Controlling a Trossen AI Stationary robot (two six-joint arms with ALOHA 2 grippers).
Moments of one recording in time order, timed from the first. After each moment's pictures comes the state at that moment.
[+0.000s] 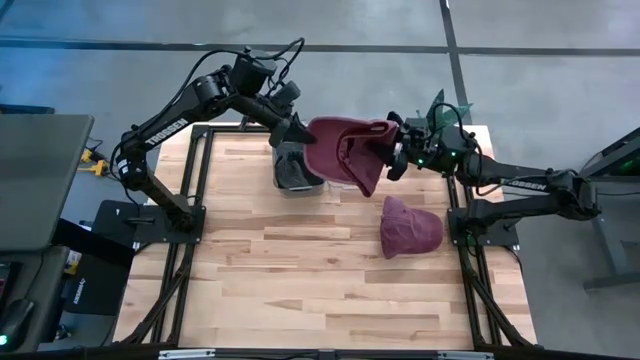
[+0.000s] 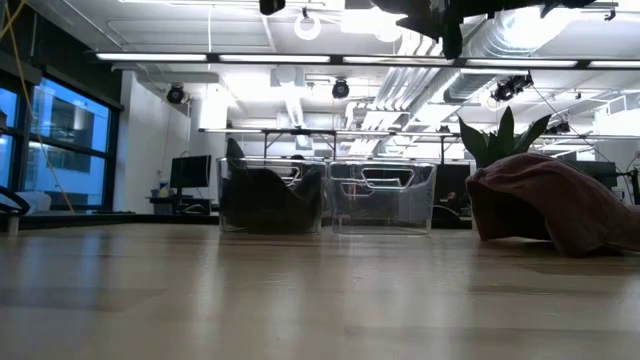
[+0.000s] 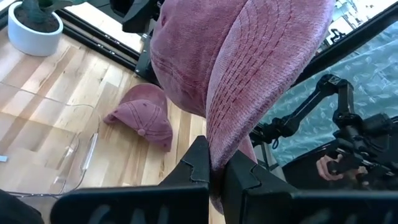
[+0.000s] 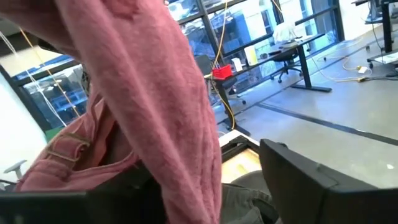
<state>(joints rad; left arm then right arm) 0.47 1.56 1.92 -0.86 0.72 -0.35 -0.31 0.99 0.77 0.29 0.03 0.38</state>
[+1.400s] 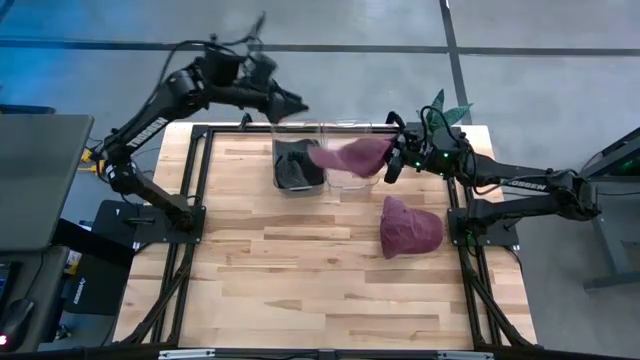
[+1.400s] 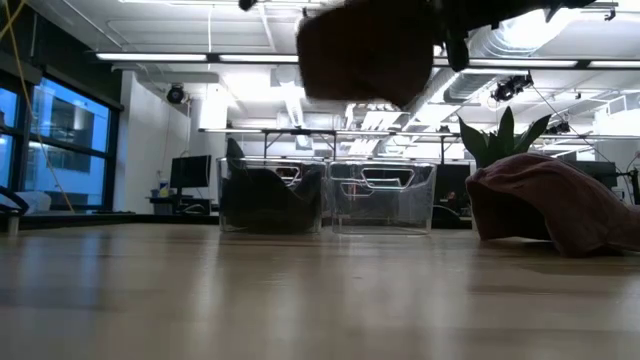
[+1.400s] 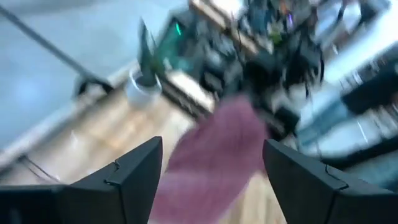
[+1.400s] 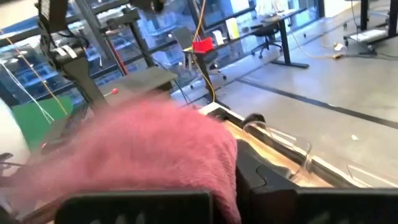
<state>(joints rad) 0.52 1.48 1.93 -0.82 0.36 -0.42 -0.31 0.99 0.77 0.15 0.07 0.37</state>
